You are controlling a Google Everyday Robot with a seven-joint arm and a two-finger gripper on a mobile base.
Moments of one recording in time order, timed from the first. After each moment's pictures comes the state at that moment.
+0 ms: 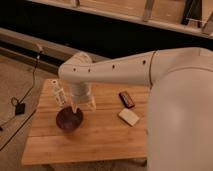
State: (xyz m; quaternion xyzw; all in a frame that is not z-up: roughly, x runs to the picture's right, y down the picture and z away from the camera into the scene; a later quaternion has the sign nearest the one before) arm -0.104 0.101 0.703 -0.26 0.23 0.64 0.68
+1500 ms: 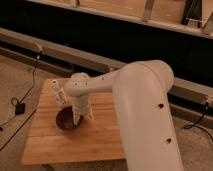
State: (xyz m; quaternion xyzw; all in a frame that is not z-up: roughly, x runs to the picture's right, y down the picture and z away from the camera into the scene) arm -0.124 0.192 0.821 -0.33 0.28 0.58 0.69
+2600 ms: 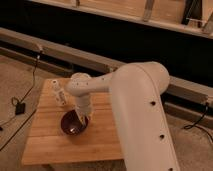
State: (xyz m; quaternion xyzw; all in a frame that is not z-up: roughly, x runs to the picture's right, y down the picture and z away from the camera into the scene) arm -0.092 0.198 0.825 -0.33 0.31 0.58 0.67
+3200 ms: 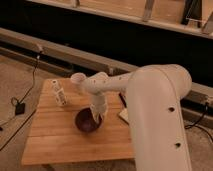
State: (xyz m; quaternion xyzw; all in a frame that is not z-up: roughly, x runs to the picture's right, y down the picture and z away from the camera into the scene) arm -0.014 0.189 0.836 -0.31 0.34 0.63 0.62
